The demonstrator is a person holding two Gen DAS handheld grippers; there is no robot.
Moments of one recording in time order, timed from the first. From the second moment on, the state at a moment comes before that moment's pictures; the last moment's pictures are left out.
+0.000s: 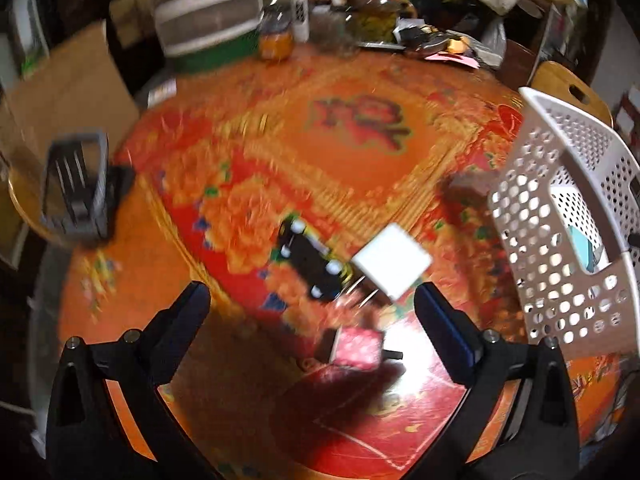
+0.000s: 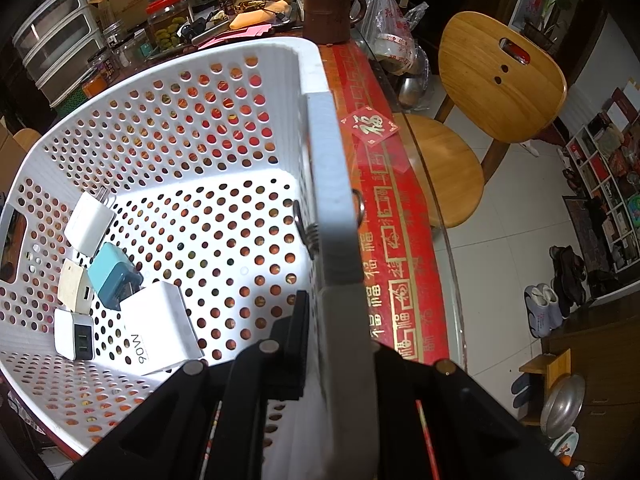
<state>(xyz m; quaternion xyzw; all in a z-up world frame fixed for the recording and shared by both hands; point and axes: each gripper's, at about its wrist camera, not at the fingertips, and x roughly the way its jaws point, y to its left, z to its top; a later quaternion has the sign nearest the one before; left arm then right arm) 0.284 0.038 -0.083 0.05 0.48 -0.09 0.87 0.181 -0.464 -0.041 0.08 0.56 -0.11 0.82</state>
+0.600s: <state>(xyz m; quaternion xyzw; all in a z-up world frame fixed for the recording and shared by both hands) 0.350 0.039 -0.125 0.00 0.53 -0.04 0.85 0.181 -0.463 -0.042 0.08 0.56 -0.12 0.82</state>
